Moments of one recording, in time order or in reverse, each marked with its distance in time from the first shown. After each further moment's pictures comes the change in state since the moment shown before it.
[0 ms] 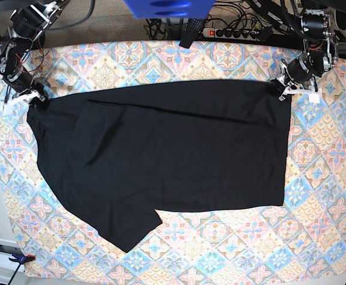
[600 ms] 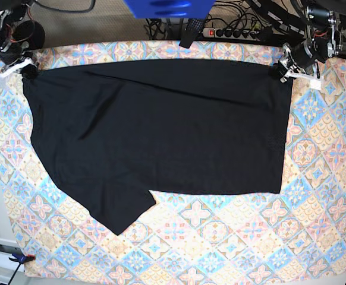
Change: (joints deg) left arm 7.1 -3.8 0.4 0.3 -1.3 -4.6 1.0; right arm -17.4 -0.6 3.6 19.3 0.2 0.6 -3.3
